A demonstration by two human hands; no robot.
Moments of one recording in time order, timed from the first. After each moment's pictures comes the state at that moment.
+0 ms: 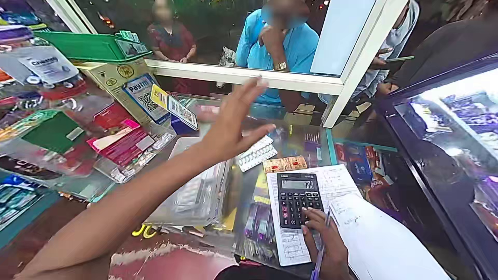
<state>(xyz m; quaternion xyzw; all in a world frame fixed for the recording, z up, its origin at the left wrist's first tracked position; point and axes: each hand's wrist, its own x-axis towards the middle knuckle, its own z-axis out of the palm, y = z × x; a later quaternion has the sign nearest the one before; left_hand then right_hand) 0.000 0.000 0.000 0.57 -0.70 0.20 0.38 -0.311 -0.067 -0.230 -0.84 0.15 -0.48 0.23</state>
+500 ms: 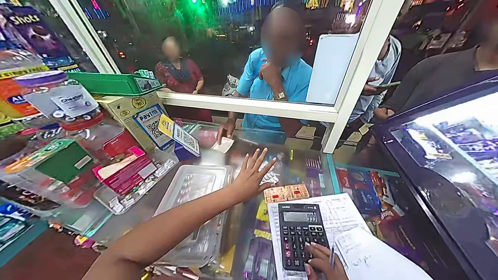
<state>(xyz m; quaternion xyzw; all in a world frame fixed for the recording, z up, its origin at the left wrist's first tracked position) 0.023 -0.066 -0.150 0.72 -0.68 0.07 0.12 -0.307 -0.075 -0.233 -0.84 0.14 -0.46 0.25</state>
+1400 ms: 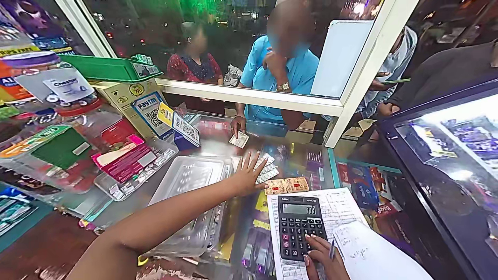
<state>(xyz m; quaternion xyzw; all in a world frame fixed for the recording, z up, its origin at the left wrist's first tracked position) 0.027 -0.057 -0.161 0.78 -0.61 -0.14 0.02 -0.309 -0.075 -0.231 -0.85 0.15 -0.46 0.23</state>
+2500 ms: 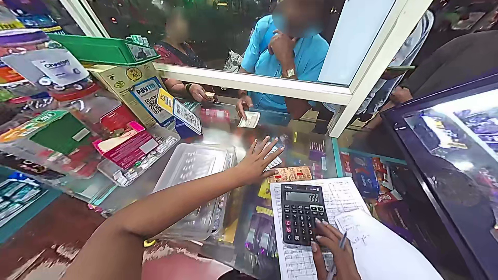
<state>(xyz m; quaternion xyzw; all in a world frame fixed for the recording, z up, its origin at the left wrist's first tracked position) 0.019 -0.055 -0.157 0.69 -0.72 -0.01 0.13 -0.314 -0.068 -0.227 -0.84 0.19 -0.47 0.19</state>
